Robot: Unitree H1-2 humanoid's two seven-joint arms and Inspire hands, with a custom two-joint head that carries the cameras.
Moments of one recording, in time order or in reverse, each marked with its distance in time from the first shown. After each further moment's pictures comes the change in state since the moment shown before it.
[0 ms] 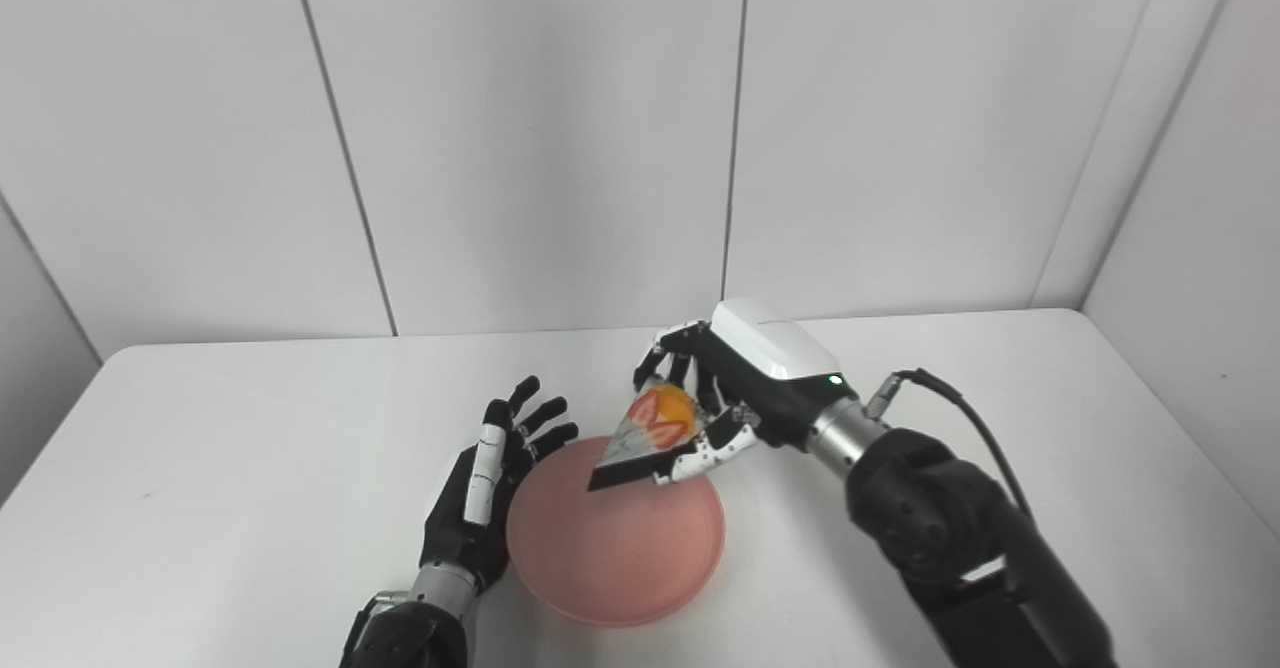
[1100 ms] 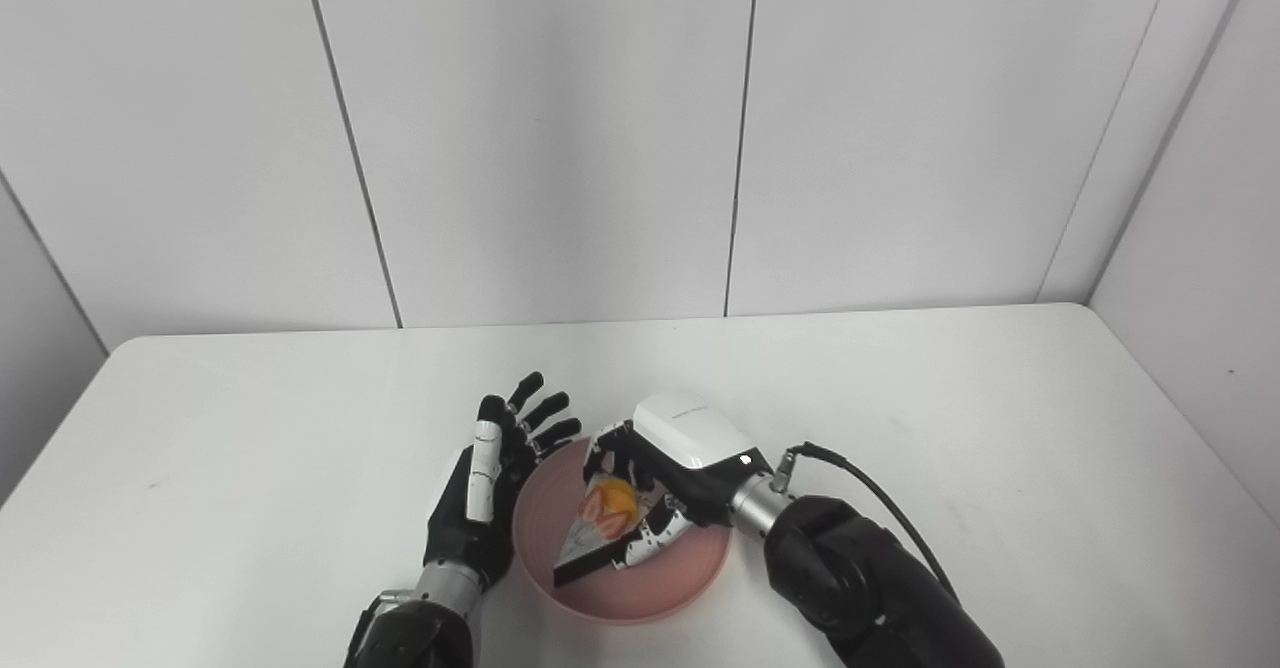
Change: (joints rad) left arm 0.020 -0.005 0.001 -0.023 -0.001 -0.002 0.013; right arm 0.003 0.098 0.115 0.308 -0.180 -0.220 -0.141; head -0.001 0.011
